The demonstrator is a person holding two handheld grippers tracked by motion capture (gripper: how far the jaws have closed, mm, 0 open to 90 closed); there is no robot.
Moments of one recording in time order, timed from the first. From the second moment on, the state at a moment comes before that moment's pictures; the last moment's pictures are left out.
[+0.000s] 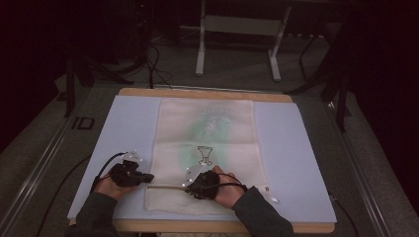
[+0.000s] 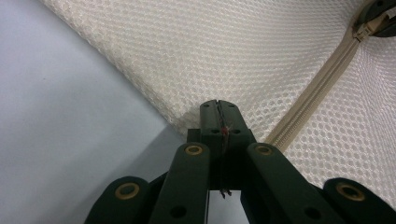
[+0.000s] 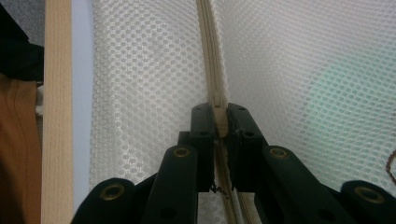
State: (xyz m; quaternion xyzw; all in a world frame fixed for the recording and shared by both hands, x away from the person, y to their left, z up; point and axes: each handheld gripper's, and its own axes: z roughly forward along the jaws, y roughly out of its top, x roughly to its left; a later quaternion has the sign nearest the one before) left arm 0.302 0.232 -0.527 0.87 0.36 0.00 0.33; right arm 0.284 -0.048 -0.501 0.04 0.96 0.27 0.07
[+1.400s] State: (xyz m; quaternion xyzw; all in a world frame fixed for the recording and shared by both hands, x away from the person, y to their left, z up) left arm 0.302 0.232 -0.527 0.87 0.36 0.00 0.34; right arm 0.279 -0.077 -0.500 0.06 0.96 0.27 0.08
